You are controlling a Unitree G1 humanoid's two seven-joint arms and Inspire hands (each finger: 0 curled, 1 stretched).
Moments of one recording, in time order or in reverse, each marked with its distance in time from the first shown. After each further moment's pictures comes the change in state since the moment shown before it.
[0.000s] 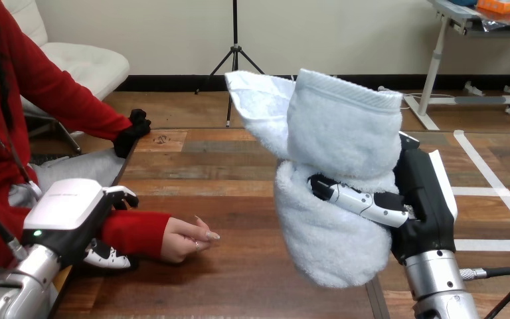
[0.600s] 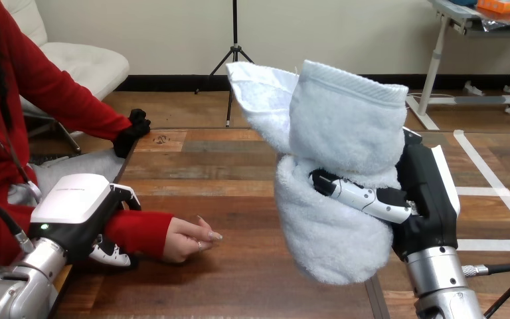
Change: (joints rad) left arm 0.024 0.005 0.005 -0.104 -0.020 0.051 -0.069; right arm 0.000 0.000 -0.002 -0.036 0.025 0.026 0.011
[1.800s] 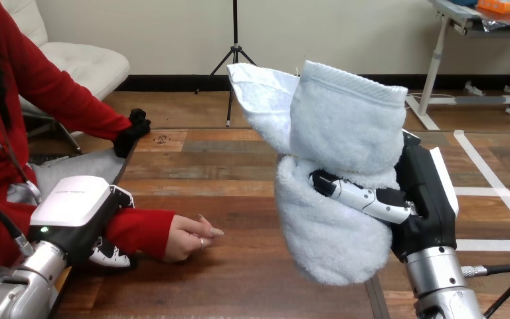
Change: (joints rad) left arm 0.032 0.005 0.006 -0.048 -0.003 0.018 -0.003; right arm 0.000 0.002 -0.002 -0.002 0.014 0.032 0.003
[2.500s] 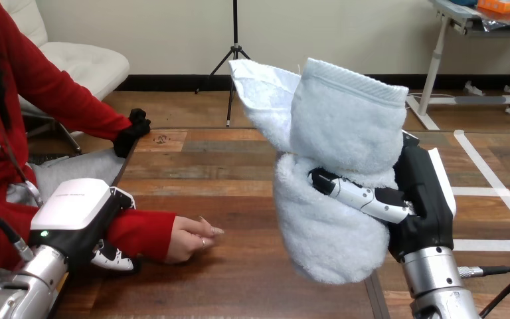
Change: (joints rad) left arm 0.066 0.000 0.036 -0.101 -0.037 0.024 -0.037; right arm 0.000 0.027 -0.002 0.001 0.002 0.003 0.004
